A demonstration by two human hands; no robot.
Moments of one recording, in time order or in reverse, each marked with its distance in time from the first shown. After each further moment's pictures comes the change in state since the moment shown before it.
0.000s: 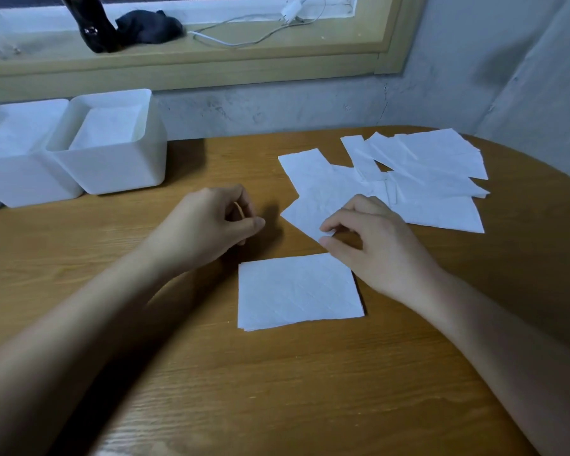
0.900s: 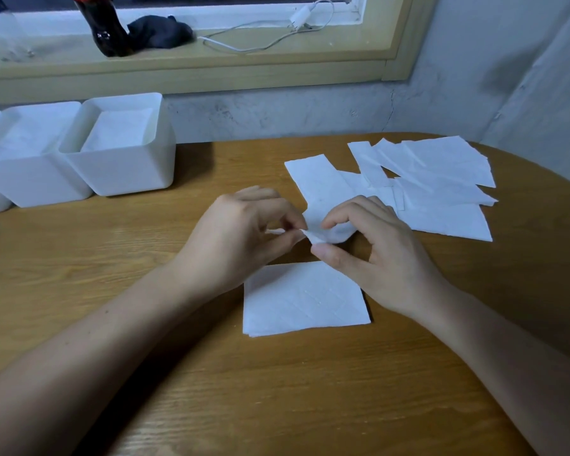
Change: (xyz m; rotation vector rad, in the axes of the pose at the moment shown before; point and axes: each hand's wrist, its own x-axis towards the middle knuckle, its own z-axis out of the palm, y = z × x) left_hand -0.009 0.014 0.019 0.063 0.231 0.561; right_hand -0.003 -0.021 -0.007 0.118 0.070 -0.138
